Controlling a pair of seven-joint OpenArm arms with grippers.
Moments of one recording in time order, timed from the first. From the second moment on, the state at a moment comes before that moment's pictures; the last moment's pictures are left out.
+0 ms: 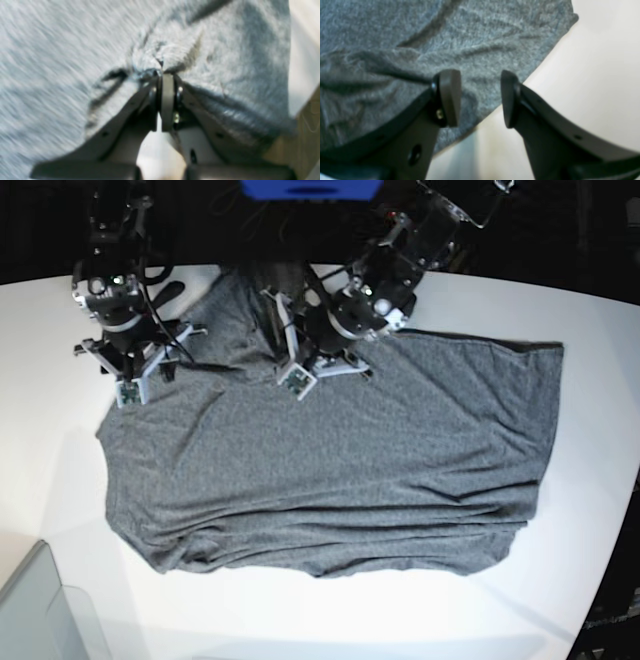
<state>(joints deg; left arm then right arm) 3.9 -6.1 33.9 90.7 -7.9 -8.9 37.2 -18.9 1.3 13.5 107.8 -2.6 17.7 -42.3</state>
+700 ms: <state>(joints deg) -8.7 3.0 26.3 78.8 -7.7 -9.1 36.6 -25.1 1.4 6.2 110.8 -2.9 33.9 -49.3</state>
